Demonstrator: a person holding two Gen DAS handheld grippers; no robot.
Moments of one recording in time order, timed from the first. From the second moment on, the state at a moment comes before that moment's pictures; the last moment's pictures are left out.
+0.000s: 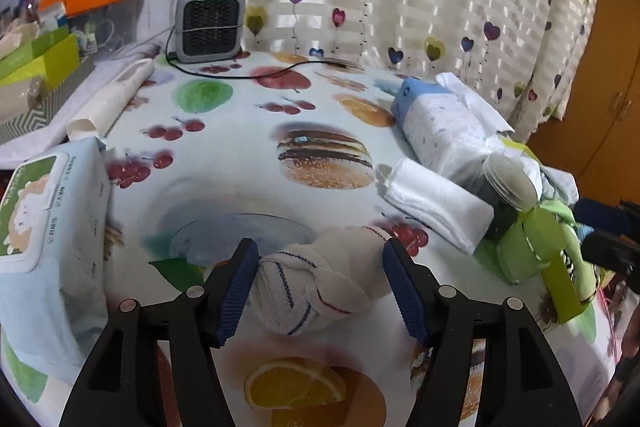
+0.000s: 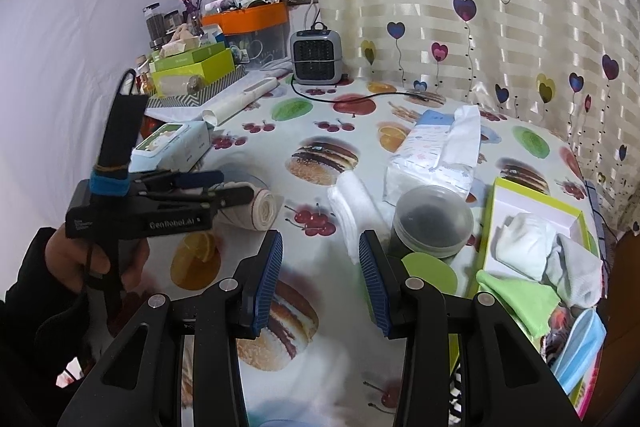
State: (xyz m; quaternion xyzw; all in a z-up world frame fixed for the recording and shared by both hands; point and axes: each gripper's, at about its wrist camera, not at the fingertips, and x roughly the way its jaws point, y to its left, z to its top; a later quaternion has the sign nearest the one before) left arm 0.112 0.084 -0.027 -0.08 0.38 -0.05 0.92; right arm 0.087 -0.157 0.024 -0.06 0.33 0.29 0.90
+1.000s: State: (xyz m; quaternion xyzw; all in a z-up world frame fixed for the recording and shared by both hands) left arm 0.106 0.083 -0.048 -0.07 0.41 -0.07 0.91; right arm 0.183 -0.089 -0.013 -0.20 0.42 0.28 0.84
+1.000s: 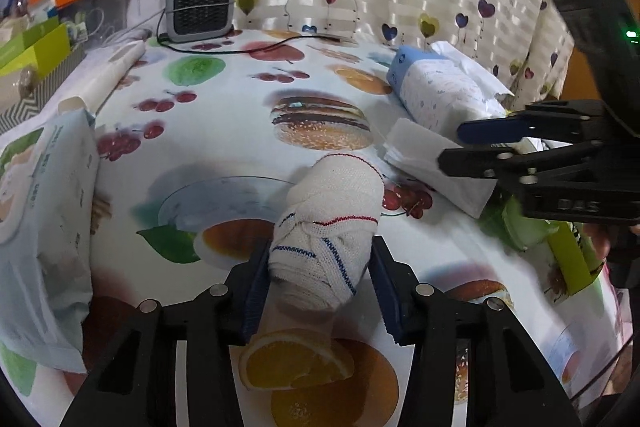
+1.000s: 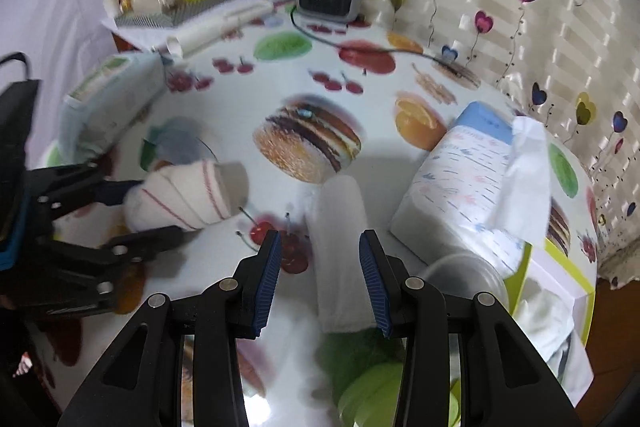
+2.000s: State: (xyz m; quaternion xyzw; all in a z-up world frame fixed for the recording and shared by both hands) left arm 0.091 0.094 -0.041 -0.12 0.40 -0.06 0.91; right arm 0.199 -0.068 -0.033 -0.21 0.46 0.26 0.82
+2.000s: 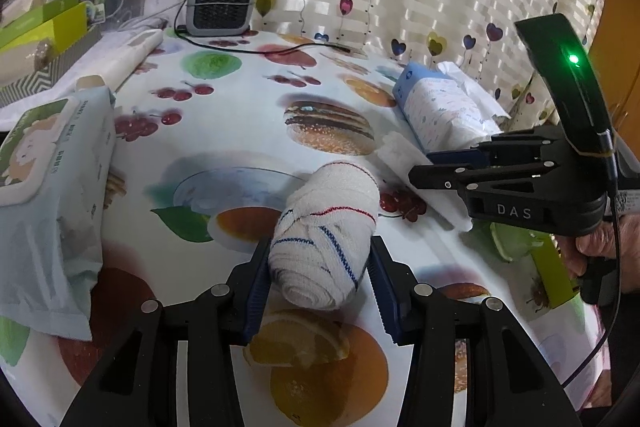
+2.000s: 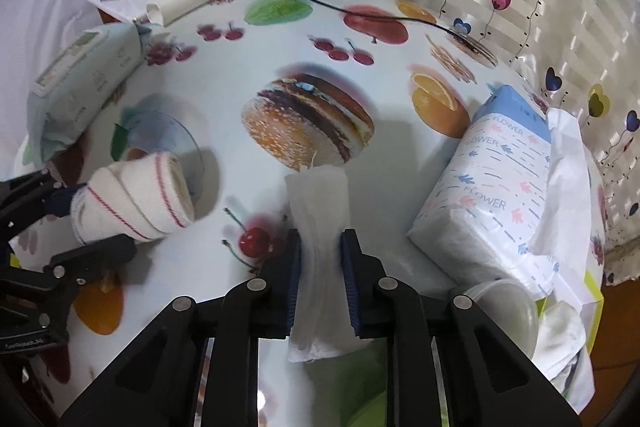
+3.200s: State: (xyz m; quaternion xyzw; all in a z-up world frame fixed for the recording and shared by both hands) left arm 0.045 0.036 0.041 -0.11 0.30 -0.09 0.94; right arm 0.082 -0.157 0.058 -0.05 0.33 0.28 0.90
